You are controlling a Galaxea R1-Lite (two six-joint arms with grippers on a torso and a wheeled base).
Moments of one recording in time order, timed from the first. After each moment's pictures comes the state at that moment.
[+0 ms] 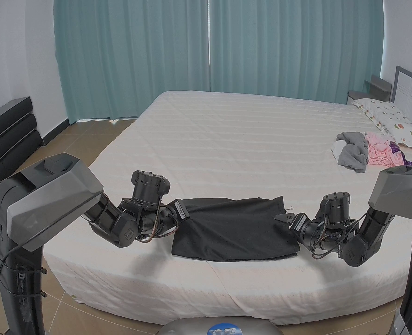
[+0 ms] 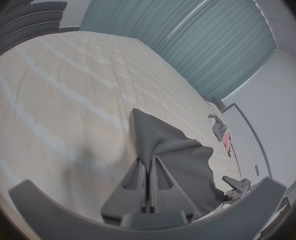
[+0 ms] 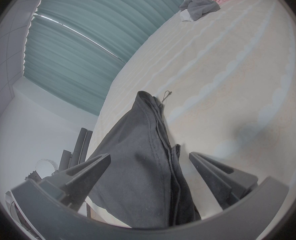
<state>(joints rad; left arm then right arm) -0.43 2.31 -1.11 -0.57 -0.04 -0.79 0.29 2.27 -0.64 -1.05 0.12 0.92</state>
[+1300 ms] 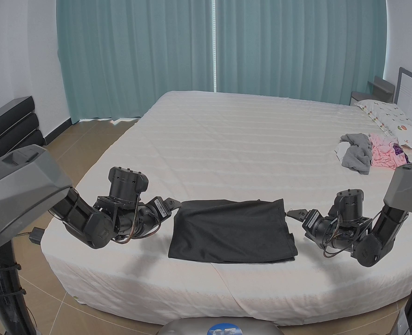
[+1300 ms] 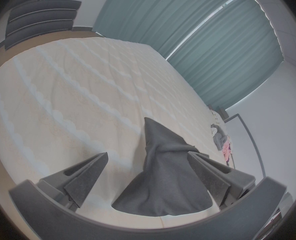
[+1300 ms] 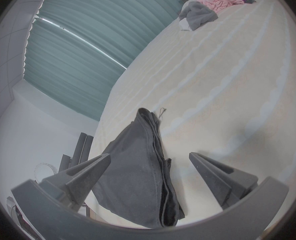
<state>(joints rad) -0.39 2.15 -0.94 -0.56 -0.03 -0.84 0.27 2.17 -0.54 -1.07 0.09 0.92</state>
